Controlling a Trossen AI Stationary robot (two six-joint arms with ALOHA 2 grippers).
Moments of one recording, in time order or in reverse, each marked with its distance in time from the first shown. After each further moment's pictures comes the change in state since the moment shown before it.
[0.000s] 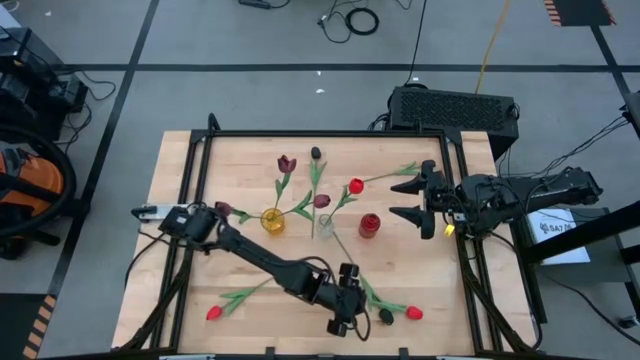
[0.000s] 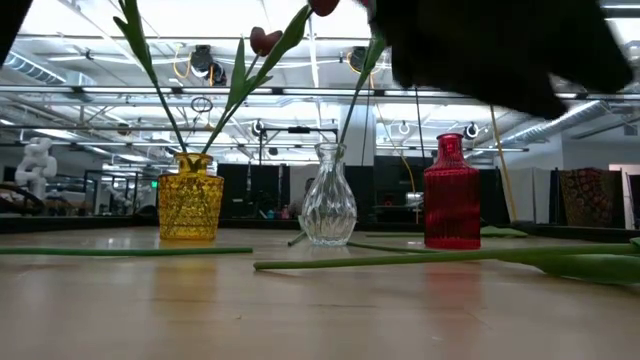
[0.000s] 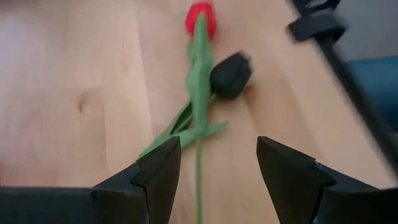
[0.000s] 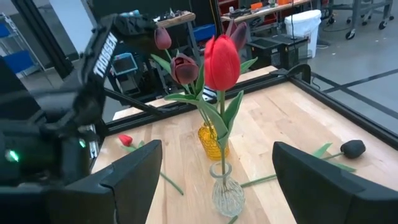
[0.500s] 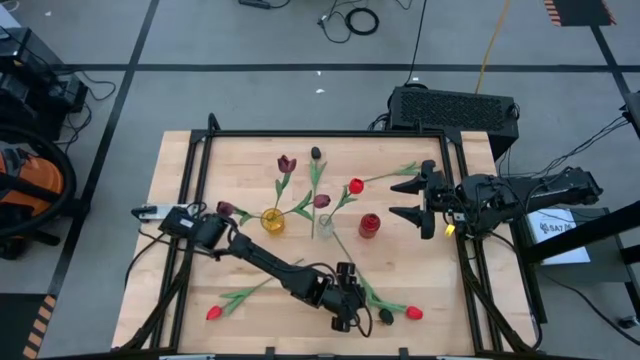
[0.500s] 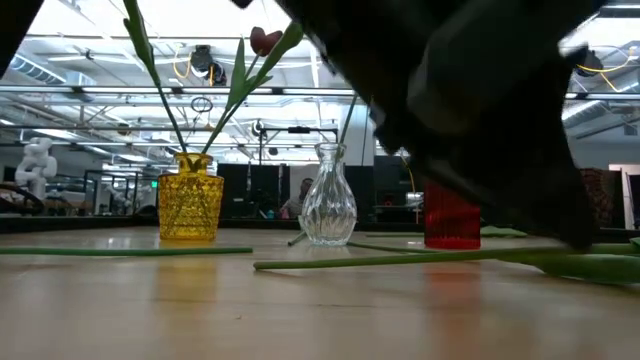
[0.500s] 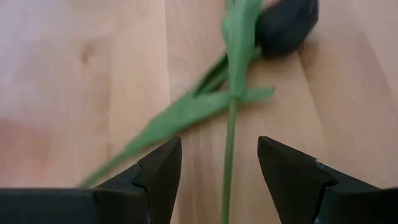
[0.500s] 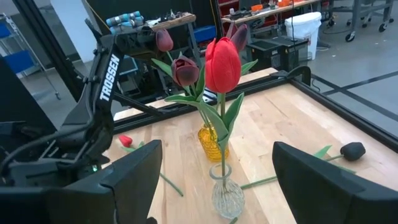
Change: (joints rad) left arm 0.001 0.101 -0.001 0.013 -0.115 -0.080; right arm 0.000 0.000 0.000 0.004 0.000 -0.007
